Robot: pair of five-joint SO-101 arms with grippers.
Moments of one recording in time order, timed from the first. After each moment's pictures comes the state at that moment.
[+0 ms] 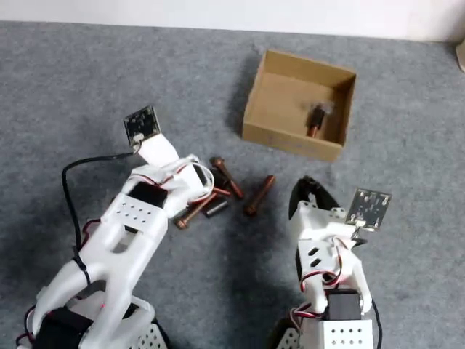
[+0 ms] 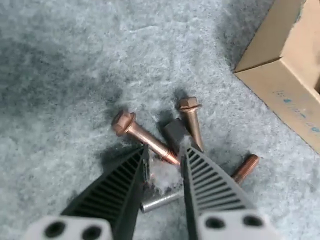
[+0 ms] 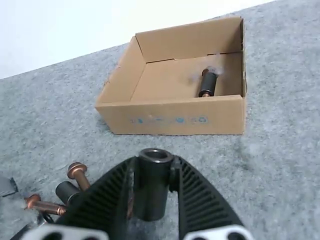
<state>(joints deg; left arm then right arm) 13.7 -25.8 51.7 35.3 48.9 -7.4 -105.0 95.7 37.4 -14.4</state>
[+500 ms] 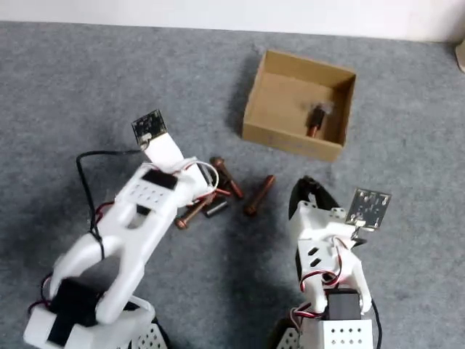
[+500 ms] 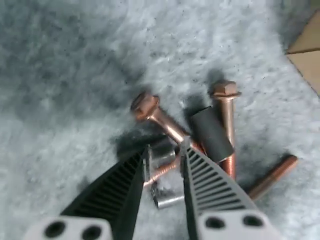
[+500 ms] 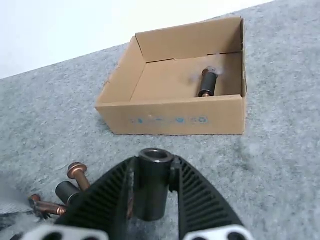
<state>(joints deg) 13.7 -11.9 42.6 42.6 52.3 -7.4 -105.0 95.7 37.4 -14.4</state>
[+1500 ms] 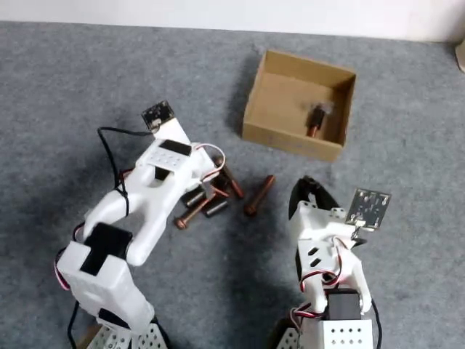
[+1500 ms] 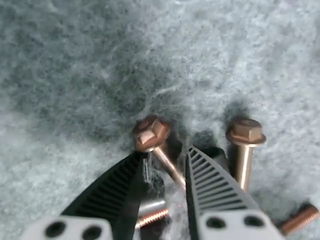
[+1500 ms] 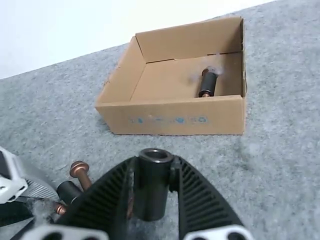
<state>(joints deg) 12.3 12.2 24.2 46.8 54.9 -7.4 -105.0 95.7 37.4 -14.4</state>
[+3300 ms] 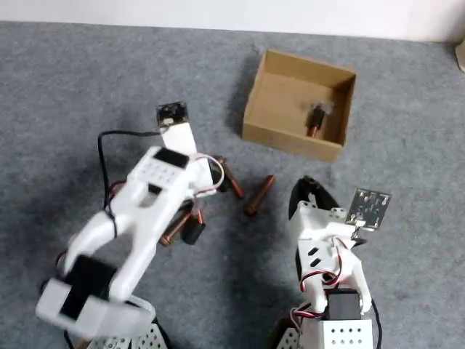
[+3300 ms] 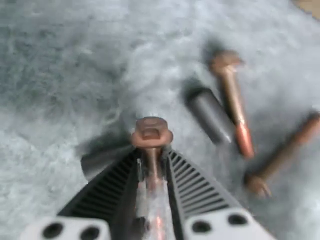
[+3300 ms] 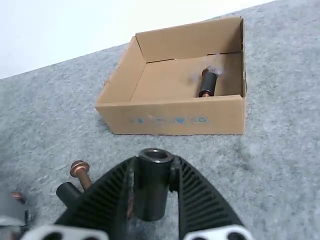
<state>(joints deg) 15.3 -8.0 34.9 52.7 35.7 -7.4 -105.0 95.7 37.4 -14.4</state>
